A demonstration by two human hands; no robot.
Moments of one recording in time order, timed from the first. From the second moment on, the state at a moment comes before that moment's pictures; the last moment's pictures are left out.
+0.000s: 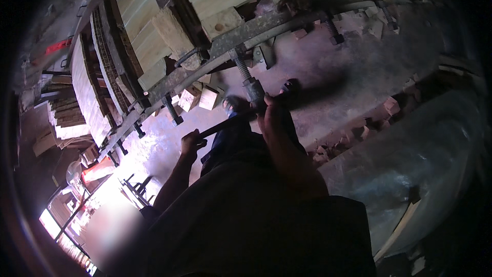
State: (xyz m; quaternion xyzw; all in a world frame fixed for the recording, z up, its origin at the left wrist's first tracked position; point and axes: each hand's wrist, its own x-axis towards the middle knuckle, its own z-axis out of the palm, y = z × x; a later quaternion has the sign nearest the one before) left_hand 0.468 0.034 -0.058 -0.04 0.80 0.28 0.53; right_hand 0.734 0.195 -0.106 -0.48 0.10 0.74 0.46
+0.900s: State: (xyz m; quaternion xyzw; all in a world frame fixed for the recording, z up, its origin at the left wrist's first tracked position) left_hand 0.493 0.047 -0.053 -0.14 0.75 0.53 0.36; right_hand 0.583 0.195 -0.074 -0.09 -0.77 0.48 -0.40
